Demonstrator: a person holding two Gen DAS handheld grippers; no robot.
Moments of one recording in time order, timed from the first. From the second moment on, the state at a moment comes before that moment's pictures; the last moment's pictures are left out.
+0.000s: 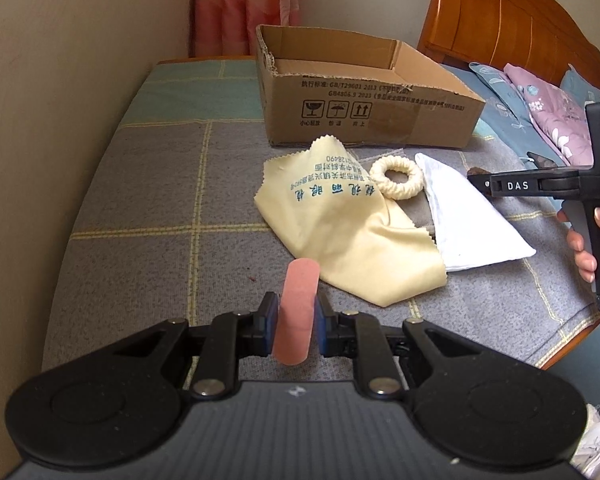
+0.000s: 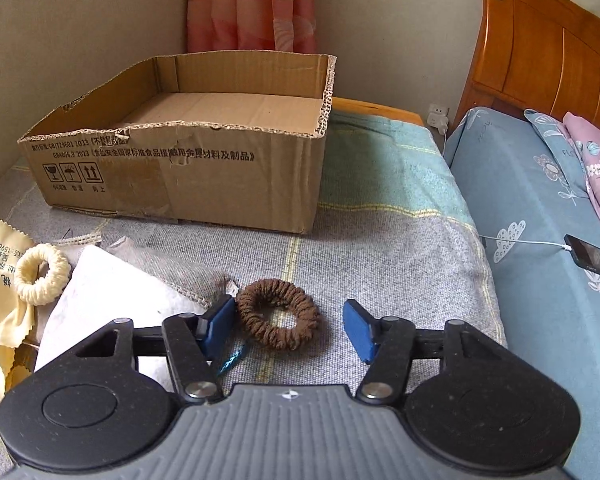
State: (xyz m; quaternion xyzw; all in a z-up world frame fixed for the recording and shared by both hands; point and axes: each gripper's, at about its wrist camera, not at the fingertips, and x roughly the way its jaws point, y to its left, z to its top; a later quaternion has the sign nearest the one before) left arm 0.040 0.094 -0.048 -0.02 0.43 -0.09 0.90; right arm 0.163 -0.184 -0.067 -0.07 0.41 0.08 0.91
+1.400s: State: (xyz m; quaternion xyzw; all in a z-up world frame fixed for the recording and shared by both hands) left arm 0.225 0.024 0.066 0.13 0.32 -0.15 0.93; right arm 0.140 -0.184 0.033 -0.07 0.32 0.15 0.93
